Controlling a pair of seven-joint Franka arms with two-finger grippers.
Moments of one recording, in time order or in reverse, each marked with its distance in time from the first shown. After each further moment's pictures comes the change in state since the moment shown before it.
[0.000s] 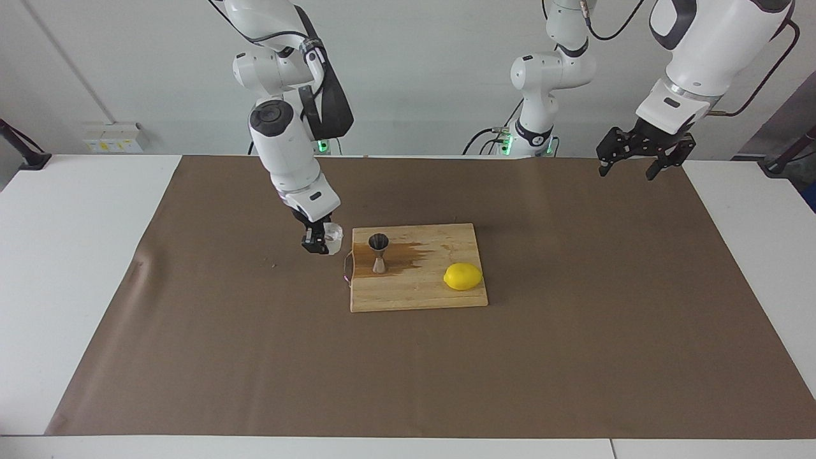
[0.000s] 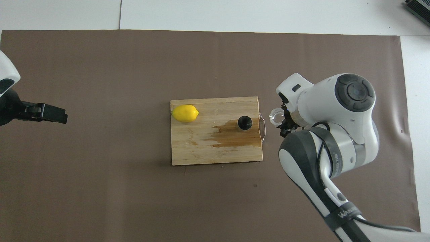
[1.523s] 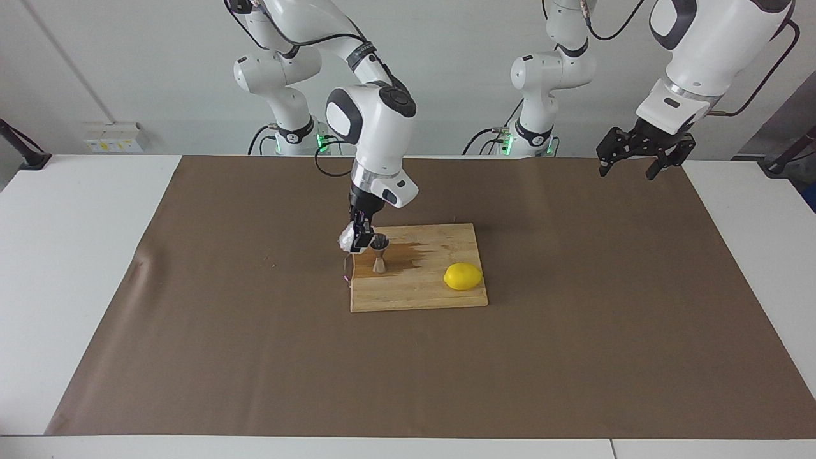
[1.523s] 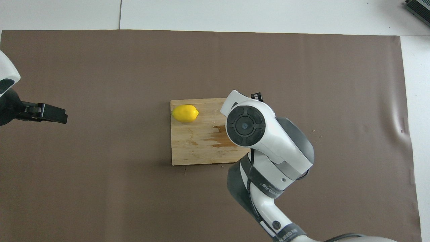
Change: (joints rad) left arm 0.000 0.000 0.000 0.000 0.000 0.000 -0.001; right arm 0.225 0.097 0.000 0.120 -0.487 -0.100 0.167
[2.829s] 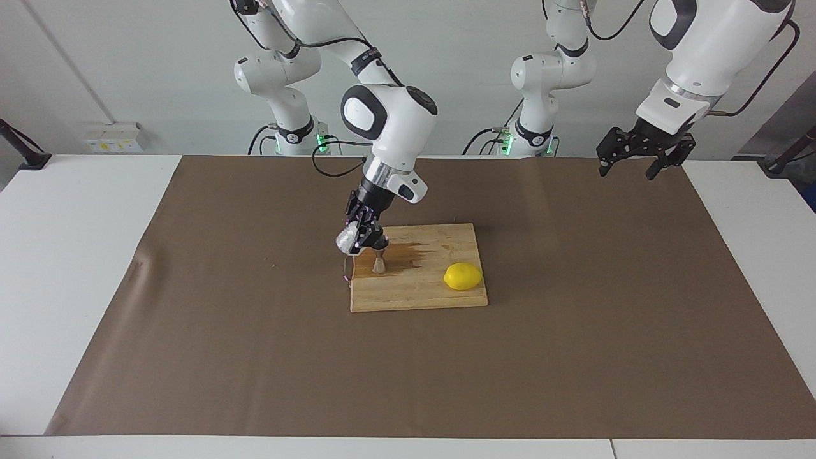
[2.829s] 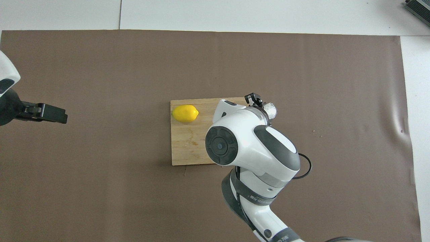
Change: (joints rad) left arm 0.000 0.000 0.000 0.000 0.000 0.000 0.000; right arm 0.053 0.008 0.000 -0.008 -0.208 -0.024 0.000
